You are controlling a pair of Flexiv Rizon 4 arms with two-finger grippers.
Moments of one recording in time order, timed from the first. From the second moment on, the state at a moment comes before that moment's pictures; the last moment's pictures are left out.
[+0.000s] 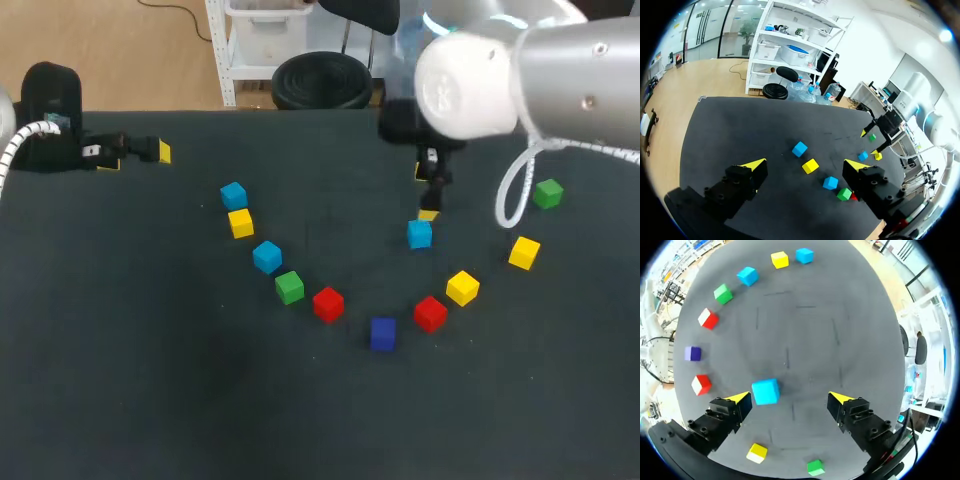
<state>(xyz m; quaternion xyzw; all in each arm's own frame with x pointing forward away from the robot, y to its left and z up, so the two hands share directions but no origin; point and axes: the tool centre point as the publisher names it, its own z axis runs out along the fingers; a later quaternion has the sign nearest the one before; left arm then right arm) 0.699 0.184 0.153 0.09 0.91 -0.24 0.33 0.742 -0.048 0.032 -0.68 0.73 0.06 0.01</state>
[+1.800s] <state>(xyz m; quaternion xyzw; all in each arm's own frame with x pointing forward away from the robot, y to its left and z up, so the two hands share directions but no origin) 0.699 0.184 0.153 0.09 0.91 -0.24 0.33 0.700 -0.047 -0.005 -0.69 0.71 0.10 -0.07</state>
